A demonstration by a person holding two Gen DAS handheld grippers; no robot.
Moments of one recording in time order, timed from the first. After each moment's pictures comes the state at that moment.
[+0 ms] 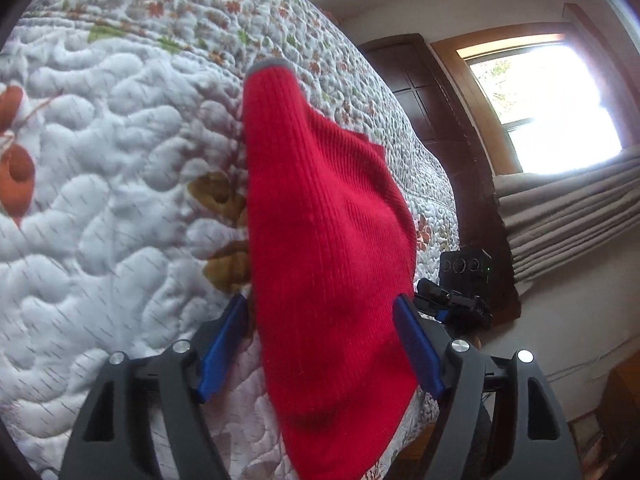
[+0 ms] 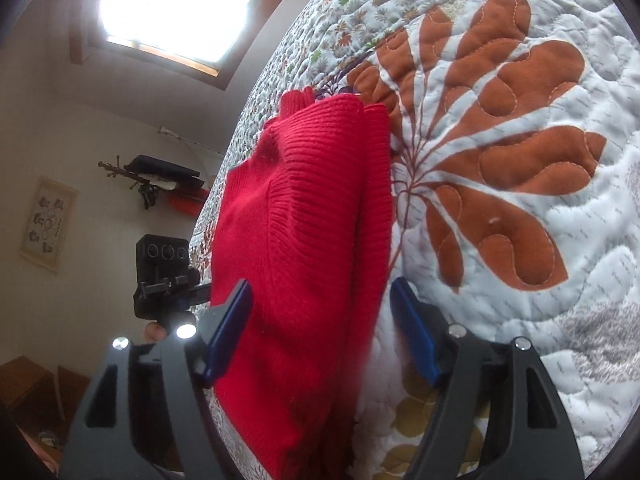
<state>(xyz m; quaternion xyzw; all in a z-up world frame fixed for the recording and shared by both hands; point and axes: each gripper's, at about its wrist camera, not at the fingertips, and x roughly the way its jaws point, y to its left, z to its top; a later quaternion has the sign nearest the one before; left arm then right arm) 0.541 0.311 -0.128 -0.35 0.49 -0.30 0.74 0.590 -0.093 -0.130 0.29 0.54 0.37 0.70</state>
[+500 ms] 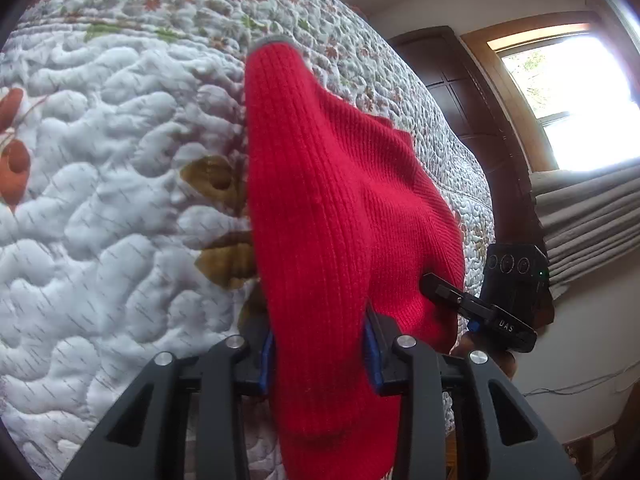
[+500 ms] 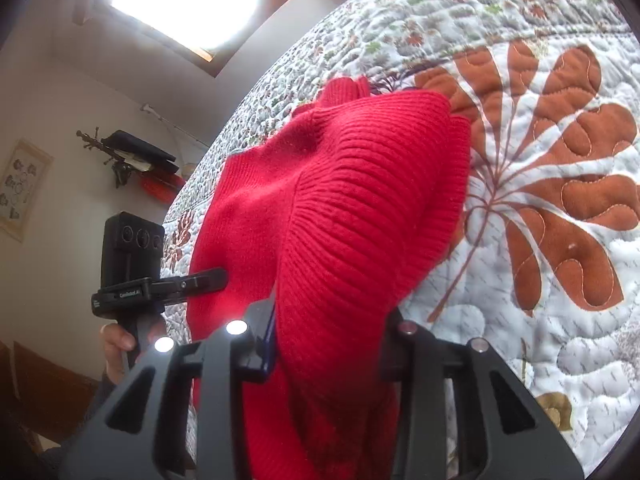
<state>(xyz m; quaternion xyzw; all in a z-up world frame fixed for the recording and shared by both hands) 0.549 0.289 -0.125 -0.32 0.53 -0.24 0.75 0.576 -0.030 -0.095 0.20 0.52 0.34 0.75</state>
